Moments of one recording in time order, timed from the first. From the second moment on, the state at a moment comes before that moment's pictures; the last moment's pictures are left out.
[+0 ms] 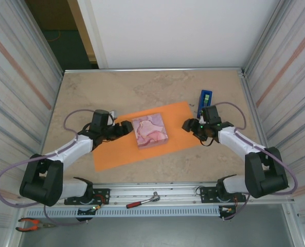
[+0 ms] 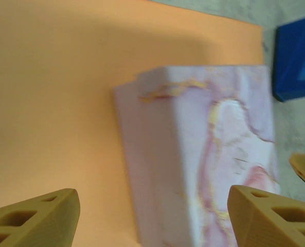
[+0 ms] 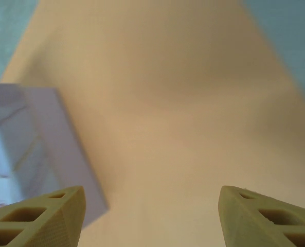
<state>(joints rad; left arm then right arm) -0.31 1.29 0.60 -0.11 0.38 -0.68 0.26 1.32 0.68 -0.36 -0.26 0.75</state>
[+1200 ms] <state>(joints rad) -0.19 1.45 0.72 -0.06 0.45 -0.61 0.33 1.29 0.66 -0.38 -0.30 0.70</state>
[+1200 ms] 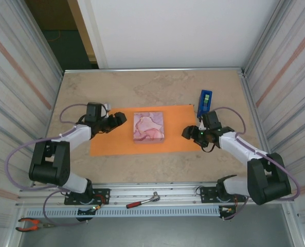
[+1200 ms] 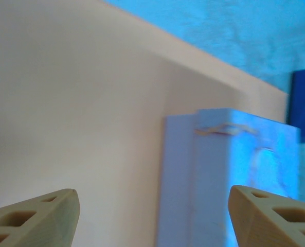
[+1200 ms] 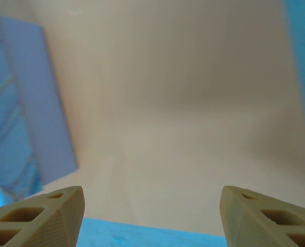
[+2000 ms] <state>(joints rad) -0.34 1.50 0.66 0.03 0.54 -0.61 0.57 1.72 0.99 -0.19 -0.34 0.81</state>
